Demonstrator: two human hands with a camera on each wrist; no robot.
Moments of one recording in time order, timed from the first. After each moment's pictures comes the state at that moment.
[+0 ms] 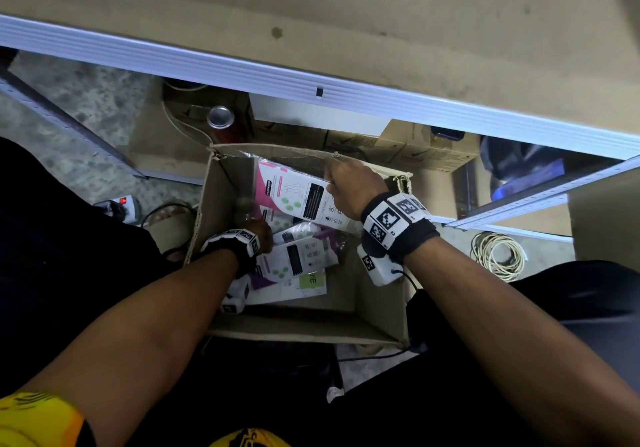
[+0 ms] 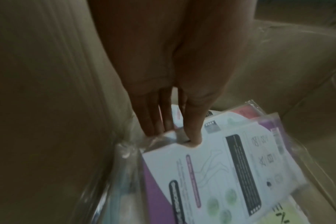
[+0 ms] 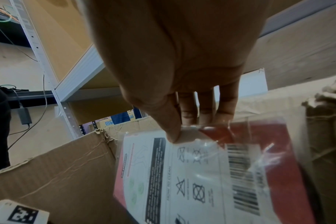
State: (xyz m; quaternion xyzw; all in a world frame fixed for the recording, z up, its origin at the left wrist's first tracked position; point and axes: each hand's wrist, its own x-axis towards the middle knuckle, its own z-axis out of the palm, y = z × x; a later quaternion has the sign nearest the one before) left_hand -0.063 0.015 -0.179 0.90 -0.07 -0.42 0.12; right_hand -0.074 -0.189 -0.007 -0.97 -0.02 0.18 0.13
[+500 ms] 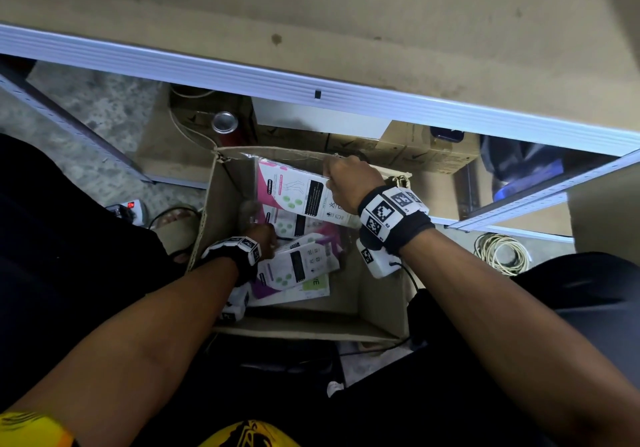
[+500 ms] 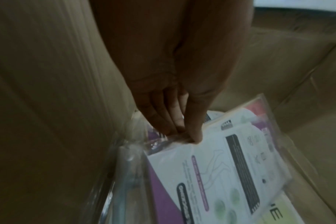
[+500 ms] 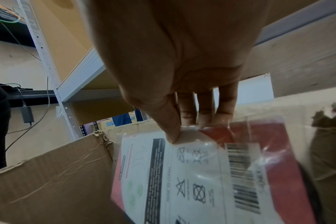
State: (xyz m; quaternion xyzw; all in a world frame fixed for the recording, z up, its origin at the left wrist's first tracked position) left_hand -0.073 0.018 -0.161 0.89 -0.10 -0.42 0.13; right_hand -0.069 -0.188 -0.002 -0.98 -0.03 0.18 0.11
